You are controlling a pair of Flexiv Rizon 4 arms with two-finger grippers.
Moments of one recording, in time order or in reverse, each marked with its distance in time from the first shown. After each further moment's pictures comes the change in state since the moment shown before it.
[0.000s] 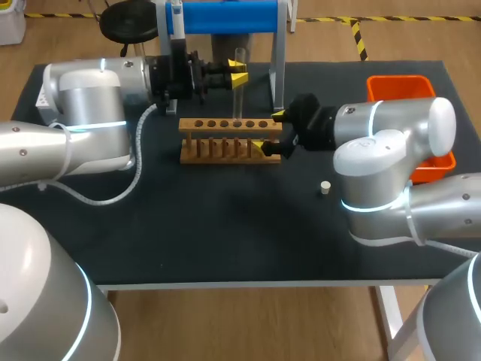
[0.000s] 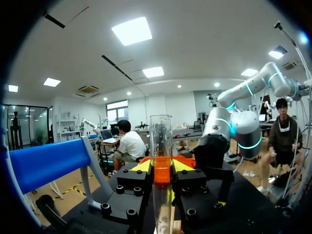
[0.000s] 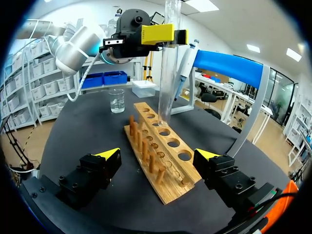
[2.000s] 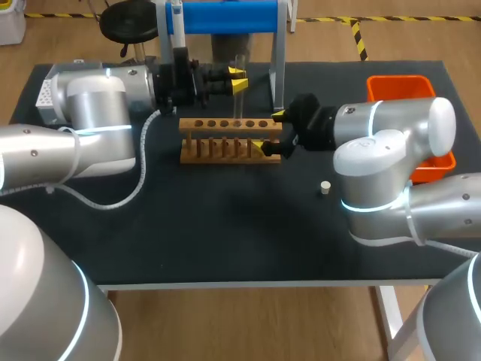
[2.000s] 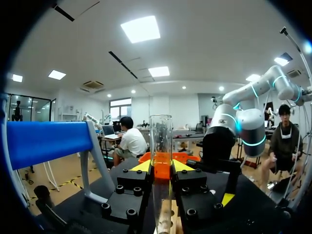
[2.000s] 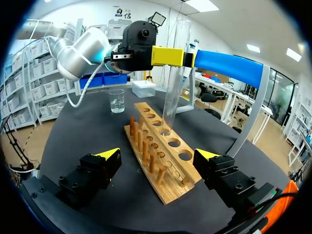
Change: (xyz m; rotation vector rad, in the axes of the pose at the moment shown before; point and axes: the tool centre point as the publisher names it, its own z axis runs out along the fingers) left arm -0.013 0.031 0.002 0.007 -0.021 -0.065; right arm 0.000 0.000 0.000 0.000 0.000 0.000
